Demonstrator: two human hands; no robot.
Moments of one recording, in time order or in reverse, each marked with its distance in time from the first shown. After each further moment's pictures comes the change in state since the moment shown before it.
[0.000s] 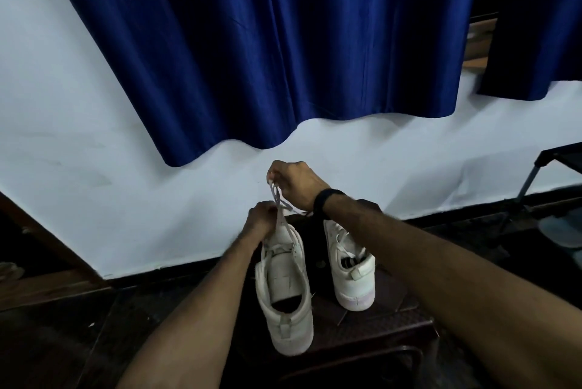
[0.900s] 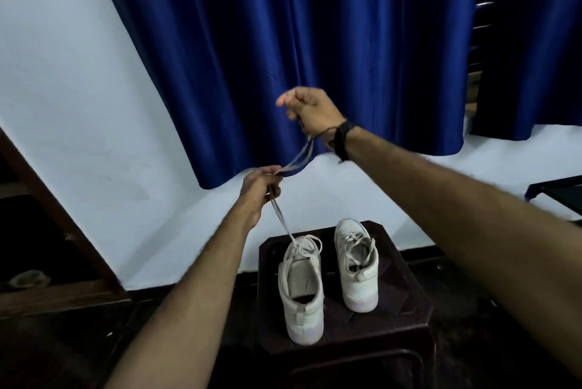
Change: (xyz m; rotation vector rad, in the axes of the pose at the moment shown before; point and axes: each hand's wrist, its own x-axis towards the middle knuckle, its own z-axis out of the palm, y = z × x) left_hand -0.074 0.061 -0.122 -0.992 0.077 0.109; right_hand 0.007 -0.142 -0.144 0.546 0.264 -0.119
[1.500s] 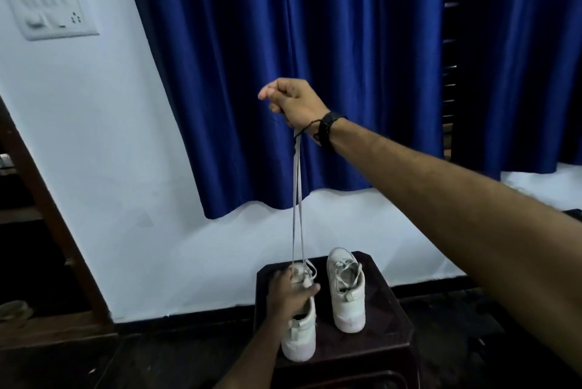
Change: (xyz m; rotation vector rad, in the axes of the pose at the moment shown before) left_hand -0.097 -0.133 0.029 0.740 0.055 -0.005; right_hand -0.013 -0.130 -0.001 -0.092 -0.022 -0.161
